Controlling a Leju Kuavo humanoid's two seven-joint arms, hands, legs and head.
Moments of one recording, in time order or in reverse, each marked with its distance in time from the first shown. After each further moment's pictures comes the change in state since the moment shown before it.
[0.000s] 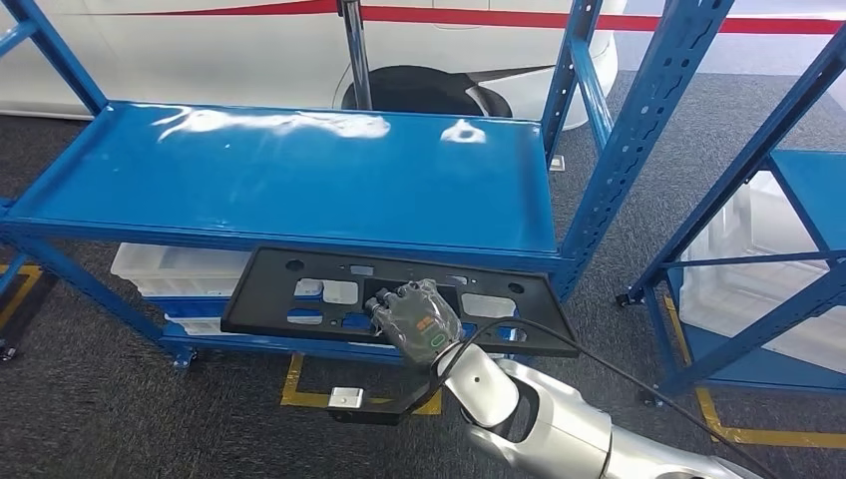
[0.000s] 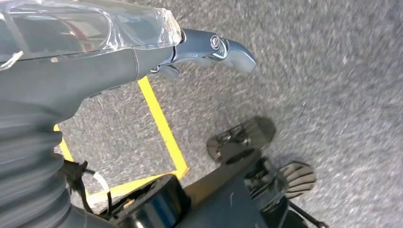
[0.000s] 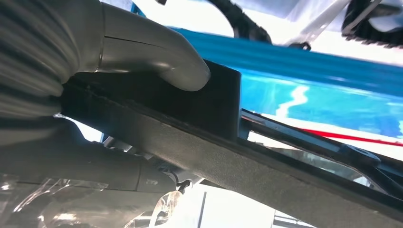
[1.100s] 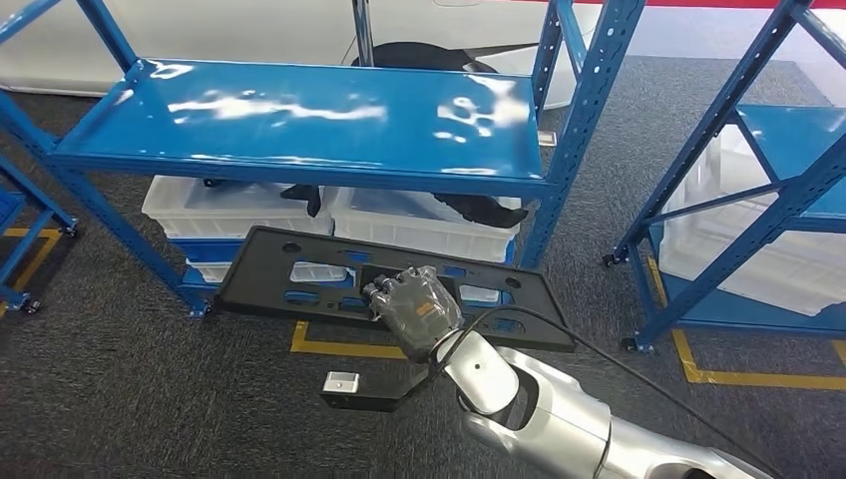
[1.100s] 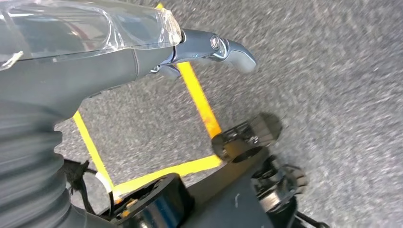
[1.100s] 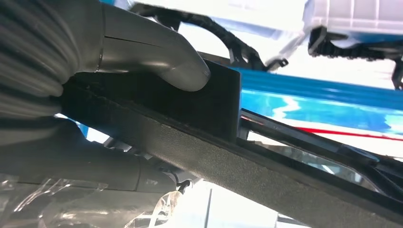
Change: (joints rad) left arm -0.002 0.000 0.000 0.000 -0.007 0.003 0.000; right arm -0.031 0.012 -0.016 0.000 -0.046 -0.008 0.004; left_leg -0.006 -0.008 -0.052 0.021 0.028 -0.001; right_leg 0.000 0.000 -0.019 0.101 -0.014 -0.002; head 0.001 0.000
